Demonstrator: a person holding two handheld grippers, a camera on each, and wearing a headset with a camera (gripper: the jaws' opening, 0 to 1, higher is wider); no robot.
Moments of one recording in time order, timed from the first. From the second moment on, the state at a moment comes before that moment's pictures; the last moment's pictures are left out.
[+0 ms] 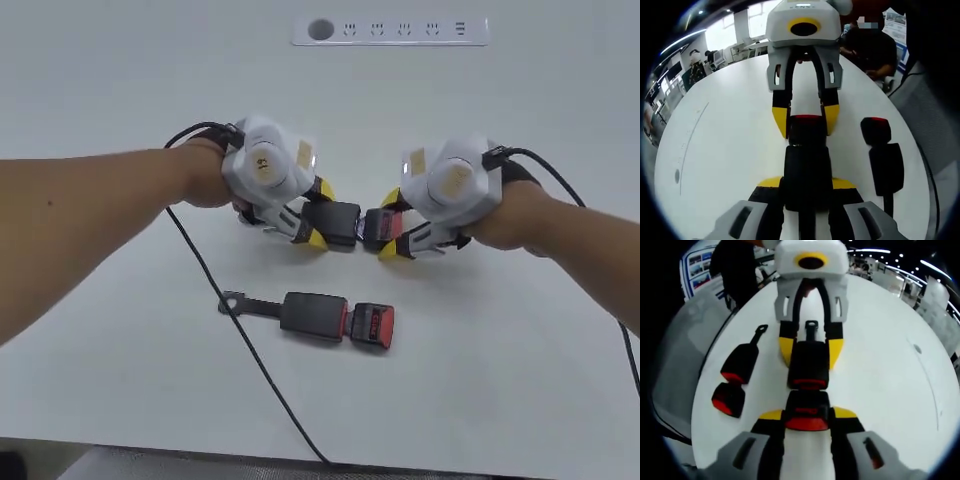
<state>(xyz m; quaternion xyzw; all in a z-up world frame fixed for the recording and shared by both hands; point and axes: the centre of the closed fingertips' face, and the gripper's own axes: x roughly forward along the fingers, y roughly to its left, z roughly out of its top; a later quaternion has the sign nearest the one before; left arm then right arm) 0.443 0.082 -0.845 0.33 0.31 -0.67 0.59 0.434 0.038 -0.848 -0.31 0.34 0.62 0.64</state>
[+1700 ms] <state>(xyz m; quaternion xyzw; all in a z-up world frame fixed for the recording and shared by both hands) 0.444 0.082 -0.846 0.32 0.32 -0.66 0.60 0.420 -0.034 -0.842 -0.28 0.34 0.60 0.67</state>
